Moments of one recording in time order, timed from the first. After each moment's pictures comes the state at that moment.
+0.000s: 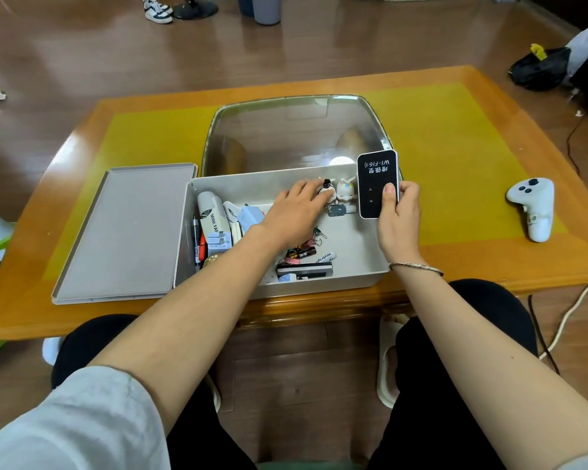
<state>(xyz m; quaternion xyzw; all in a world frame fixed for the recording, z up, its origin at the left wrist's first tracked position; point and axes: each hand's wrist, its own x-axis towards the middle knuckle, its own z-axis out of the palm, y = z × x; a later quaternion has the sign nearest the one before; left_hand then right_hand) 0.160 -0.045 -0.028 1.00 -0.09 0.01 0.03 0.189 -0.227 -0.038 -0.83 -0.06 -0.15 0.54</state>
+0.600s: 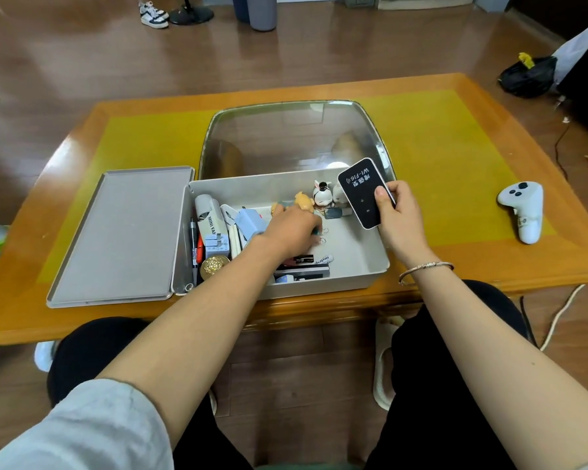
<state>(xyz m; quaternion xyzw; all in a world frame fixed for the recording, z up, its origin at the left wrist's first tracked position) 0.156 -0.052 -0.036 0.99 -0.07 -0.05 0.07 0.194 -0.241 -0.025 -0.84 -0.10 -0.06 0.53</state>
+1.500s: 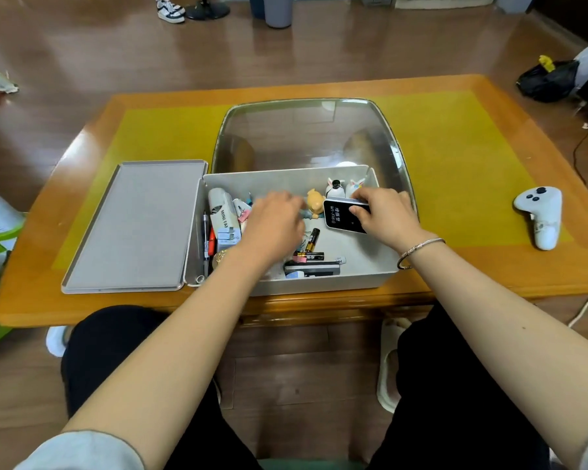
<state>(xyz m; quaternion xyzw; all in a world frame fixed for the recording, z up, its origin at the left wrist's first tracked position) 0.109 -0.028 -0.004 0.99 0.04 0.09 0.11 0.203 -0.212 -0.012 -0.95 -0.27 -0.03 0.14</state>
